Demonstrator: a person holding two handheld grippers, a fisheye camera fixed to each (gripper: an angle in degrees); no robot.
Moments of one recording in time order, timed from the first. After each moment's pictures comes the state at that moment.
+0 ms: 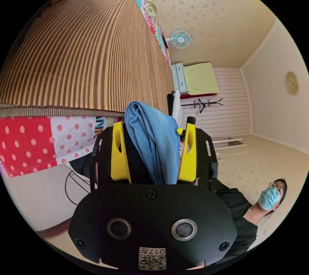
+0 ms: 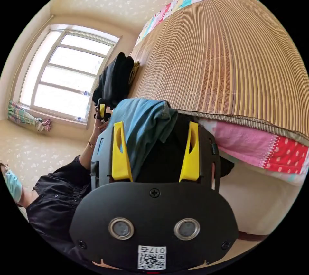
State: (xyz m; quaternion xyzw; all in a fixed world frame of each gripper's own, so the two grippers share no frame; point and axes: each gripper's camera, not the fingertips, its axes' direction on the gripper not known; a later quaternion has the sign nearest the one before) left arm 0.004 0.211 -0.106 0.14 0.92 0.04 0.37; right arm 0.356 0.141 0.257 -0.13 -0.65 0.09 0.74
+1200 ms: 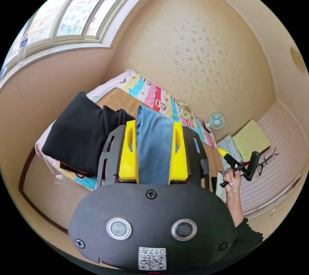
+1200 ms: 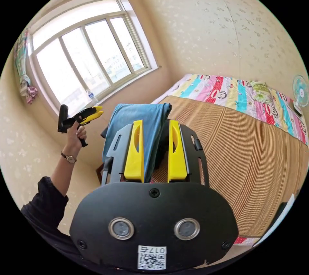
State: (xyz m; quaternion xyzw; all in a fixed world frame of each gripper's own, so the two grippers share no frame) left arm -0.474 0.290 0.087 0.30 0.69 -0.35 0.56; right arm 0.279 -0.212 -0.105 0.13 -0.53 -0.03 0.84
